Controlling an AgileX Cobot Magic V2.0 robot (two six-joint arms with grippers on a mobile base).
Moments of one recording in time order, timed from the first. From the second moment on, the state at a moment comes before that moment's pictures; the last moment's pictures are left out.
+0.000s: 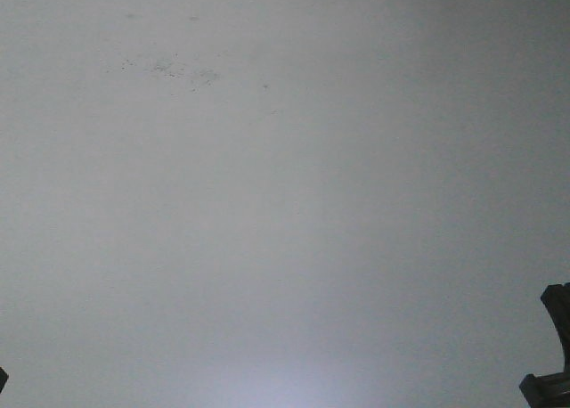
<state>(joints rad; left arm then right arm) -0.06 -0.01 0.03 -0.11 0.23 0.02 0.14 -0.01 0.03 0.02 0.23 -0.01</state>
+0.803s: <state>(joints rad) -0.06 -0.01 0.03 -0.11 0.23 0.02 0.14 -0.01 0.03 0.02 0.23 -0.01</state>
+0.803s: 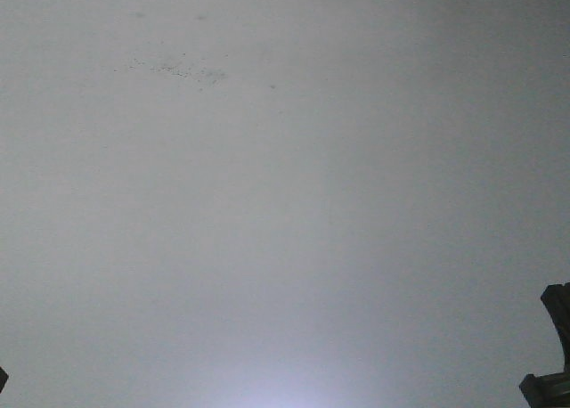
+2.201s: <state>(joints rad) -0.06 -0.01 0.03 -0.11 0.23 0.02 0.14 -0.01 0.03 0.02 0.23 -0.01</state>
